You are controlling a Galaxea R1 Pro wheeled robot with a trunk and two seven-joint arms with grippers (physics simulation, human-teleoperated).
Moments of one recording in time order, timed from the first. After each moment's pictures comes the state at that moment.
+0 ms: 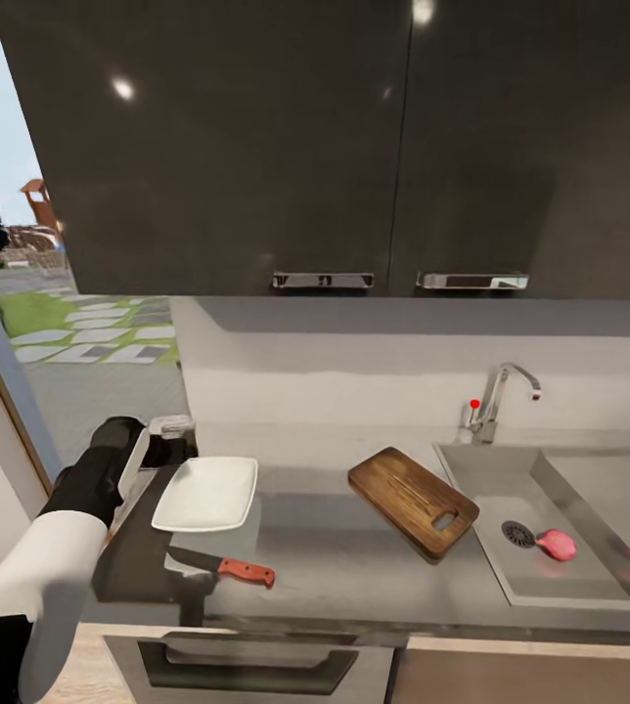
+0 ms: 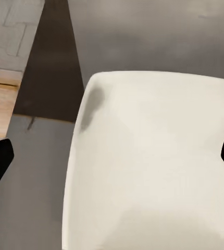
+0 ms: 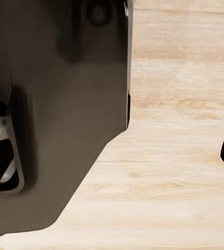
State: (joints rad) left arm -0.90 0.12 0.08 -0.85 0.01 0.97 -0.07; right arm 0.02 -0.03 0.00 0.07 0.00 -0.16 0.00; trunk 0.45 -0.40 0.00
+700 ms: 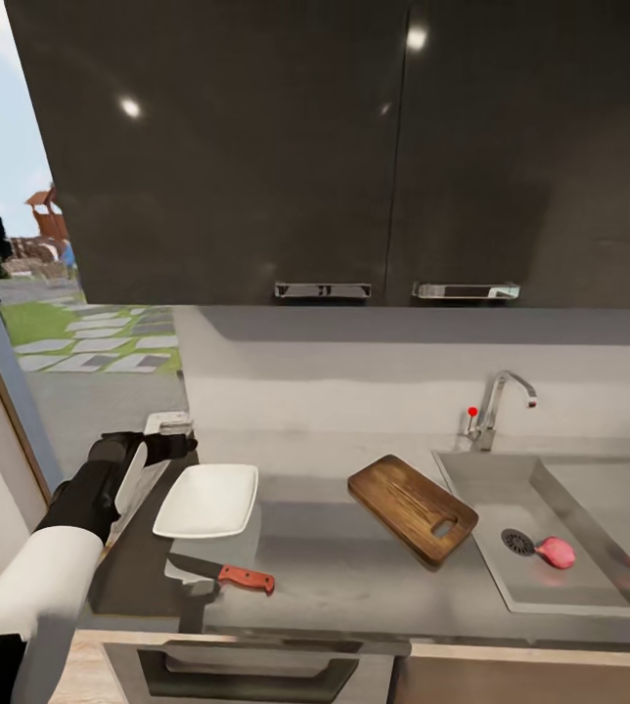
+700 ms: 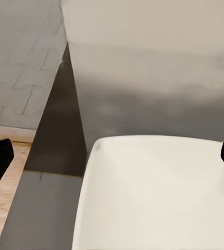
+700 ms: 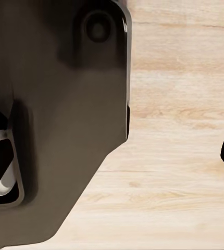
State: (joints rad) left arm -0.85 0.13 0.08 -0.86 0.01 0.71 -0.09; right arm 0.02 -0.03 0.00 0.07 0.00 -0.16 0.00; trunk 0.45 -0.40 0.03
